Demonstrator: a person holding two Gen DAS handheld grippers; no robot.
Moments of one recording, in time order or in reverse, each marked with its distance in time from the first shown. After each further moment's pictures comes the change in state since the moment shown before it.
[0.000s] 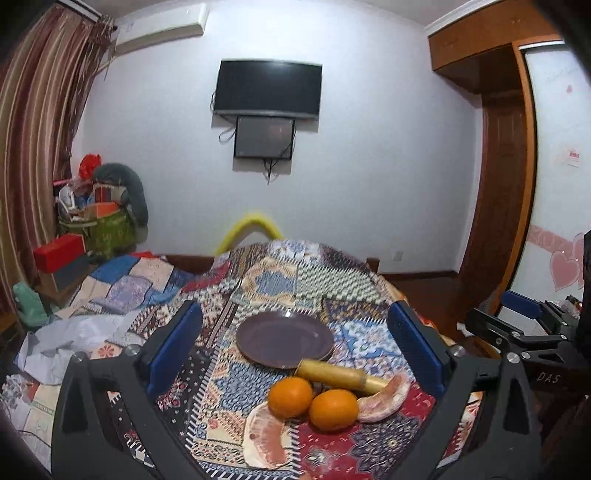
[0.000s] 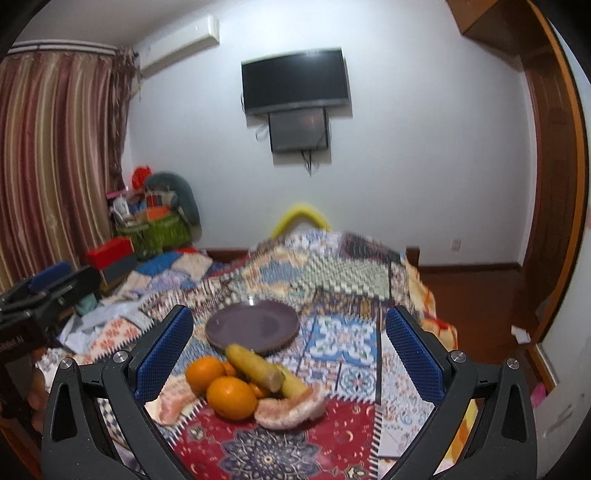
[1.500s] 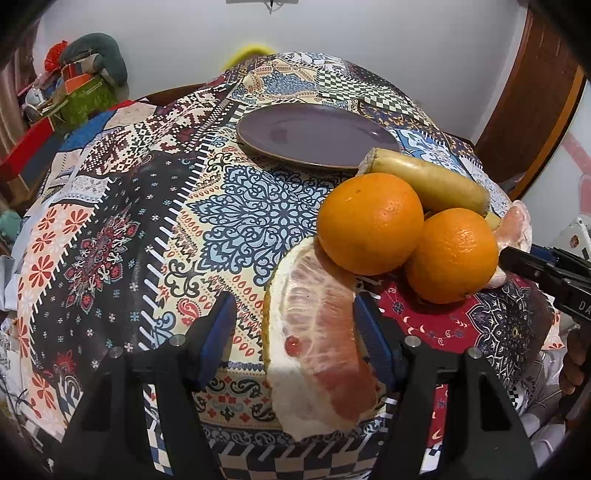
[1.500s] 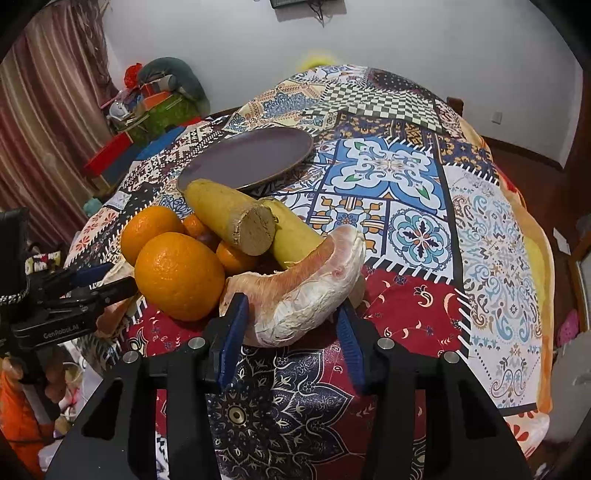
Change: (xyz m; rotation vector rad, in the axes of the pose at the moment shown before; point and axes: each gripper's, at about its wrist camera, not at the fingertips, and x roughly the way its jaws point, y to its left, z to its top) left arm 0.148 0.050 -0.143 -0.002 0.646 -0.011; right arm 0.113 -0.024 -0.095 0.071 0.501 0.138
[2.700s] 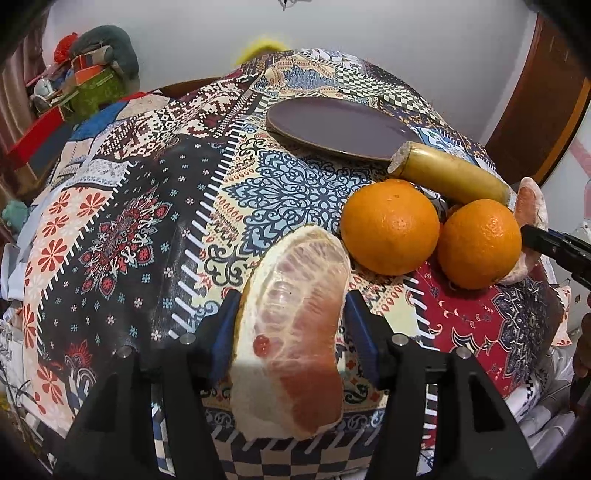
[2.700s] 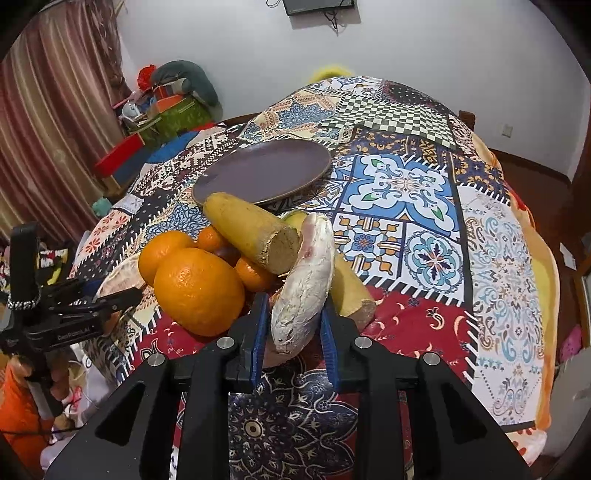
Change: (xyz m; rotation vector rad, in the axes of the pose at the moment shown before) left arm 0.000 0.024 -0.011 -0.023 0.001 0.031; right arm 0.001 0.008 0.009 -0.032 -0.026 0.033
